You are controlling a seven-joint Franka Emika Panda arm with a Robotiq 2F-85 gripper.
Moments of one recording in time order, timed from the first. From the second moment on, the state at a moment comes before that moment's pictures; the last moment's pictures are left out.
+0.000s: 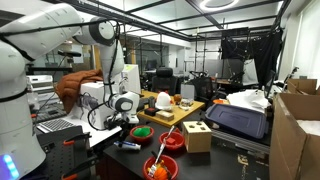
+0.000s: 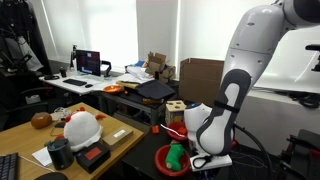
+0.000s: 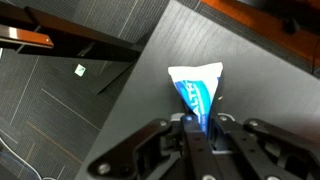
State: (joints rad) arm 0.37 0.91 0.03 -2.09 0.15 2.72 0.95
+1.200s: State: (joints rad) arm 0.33 0.65 0.03 -2.22 0.12 2.52 0.76
